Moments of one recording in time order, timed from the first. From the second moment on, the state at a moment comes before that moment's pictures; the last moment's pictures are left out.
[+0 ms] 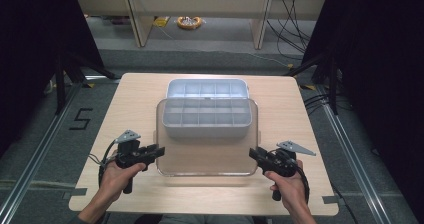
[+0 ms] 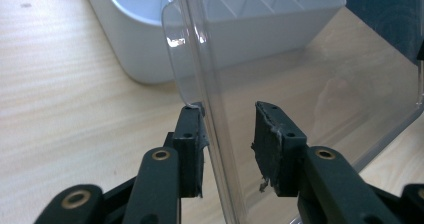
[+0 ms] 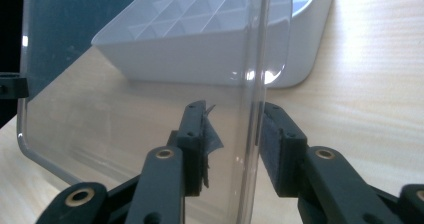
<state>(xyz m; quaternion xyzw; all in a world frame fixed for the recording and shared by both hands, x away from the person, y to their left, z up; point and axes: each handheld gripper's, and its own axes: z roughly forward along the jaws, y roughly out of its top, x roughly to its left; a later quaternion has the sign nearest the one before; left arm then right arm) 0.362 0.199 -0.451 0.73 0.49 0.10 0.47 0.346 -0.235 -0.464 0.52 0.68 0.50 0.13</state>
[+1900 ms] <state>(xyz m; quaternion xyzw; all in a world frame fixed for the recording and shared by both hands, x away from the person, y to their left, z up) 0.505 0.189 -0.409 0.66 0.59 0.10 0.46 0.486 -0.212 -0.413 0.57 0.63 0.49 0.17</state>
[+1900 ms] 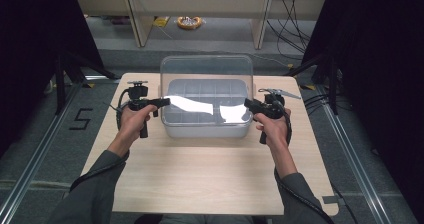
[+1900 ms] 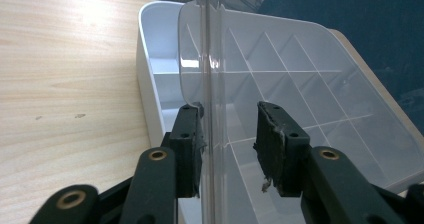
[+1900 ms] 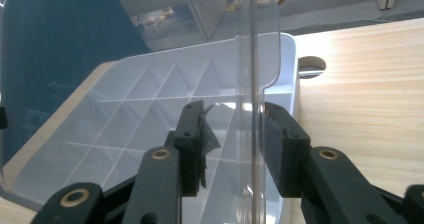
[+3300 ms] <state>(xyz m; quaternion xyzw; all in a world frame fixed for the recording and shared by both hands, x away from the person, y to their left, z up) 0.531 0.184 -0.436 0.65 0.63 0.07 0.42 0.508 -0.205 -0.447 0.62 0.61 0.46 0.15</state>
